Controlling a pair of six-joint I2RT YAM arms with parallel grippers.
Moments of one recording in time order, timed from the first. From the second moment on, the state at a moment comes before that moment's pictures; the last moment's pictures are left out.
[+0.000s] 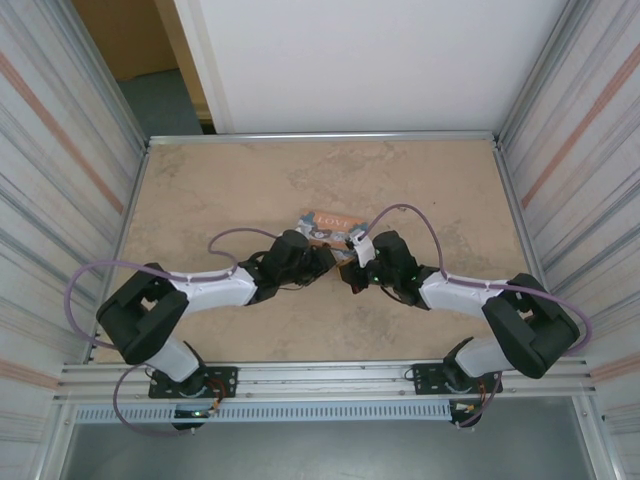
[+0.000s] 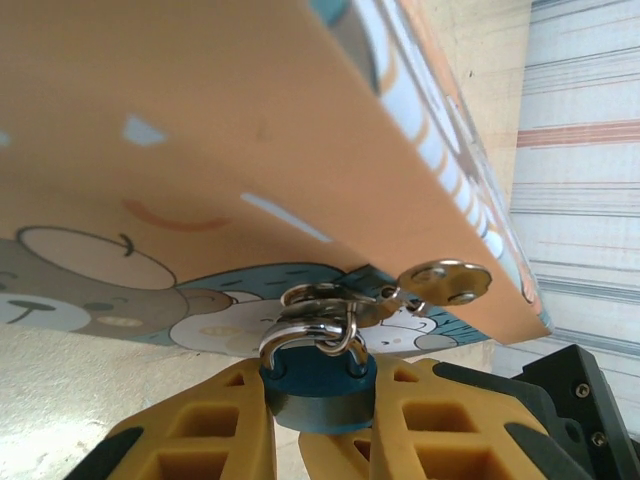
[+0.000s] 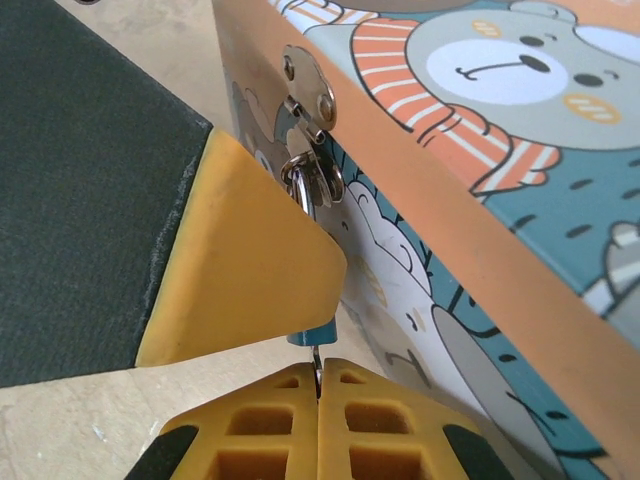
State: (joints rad) left arm -0.84 1.56 0.71 0.26 0.12 -1.24; right arm 0.67 1.40 0.51 0.29 -0.31 0.20
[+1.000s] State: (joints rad) left arm -0.89 1.52 0.61 0.35 0.22 -1.17; right arm 0.68 1.44 0.38 0.41 -0.28 0.38
